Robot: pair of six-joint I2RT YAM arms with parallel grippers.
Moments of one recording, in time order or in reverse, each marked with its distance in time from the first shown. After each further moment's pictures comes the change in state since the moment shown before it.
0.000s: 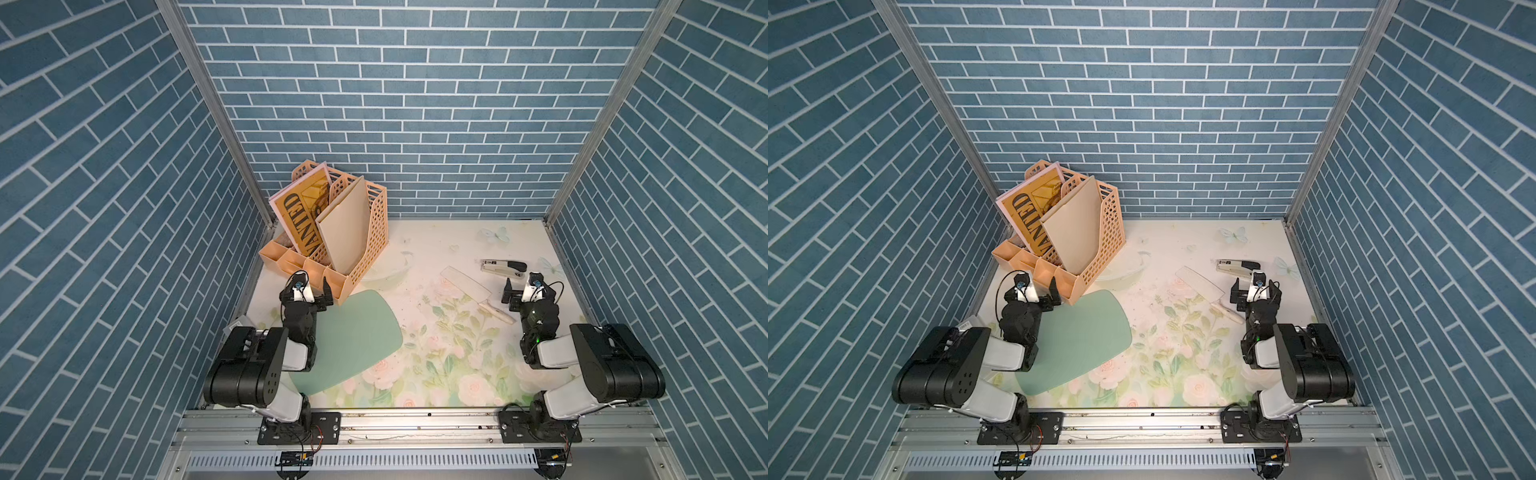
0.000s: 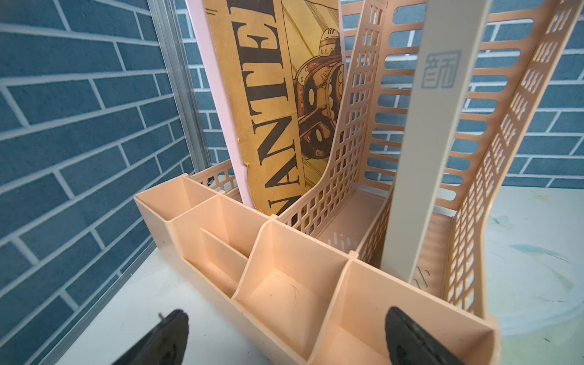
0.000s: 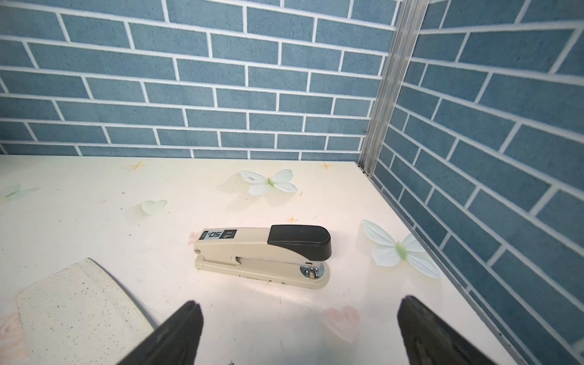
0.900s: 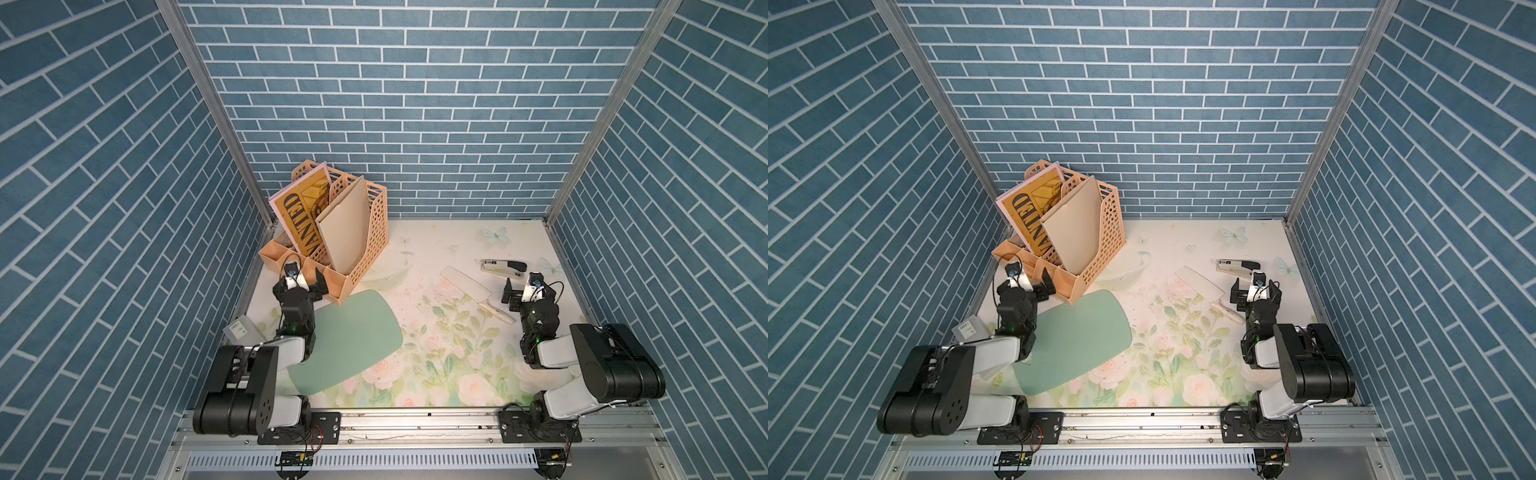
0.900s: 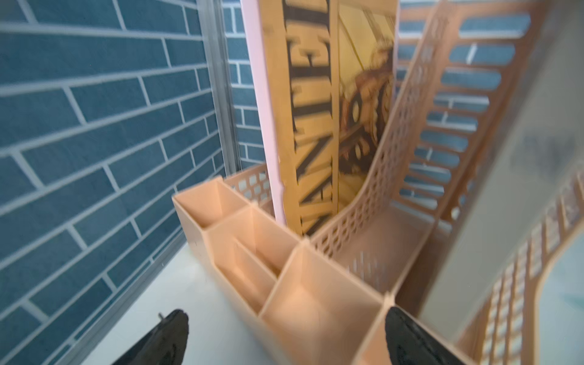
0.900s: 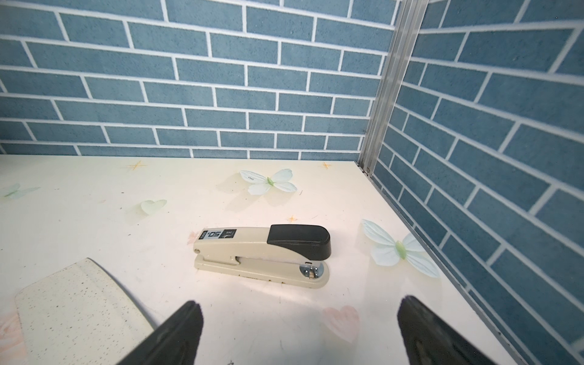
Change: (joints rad) left arm 0.000 -0.195 0.225 -0.457 -0.150 -0.107; right arm 0.000 -0.019 0.000 -0.026 0.013 0.001
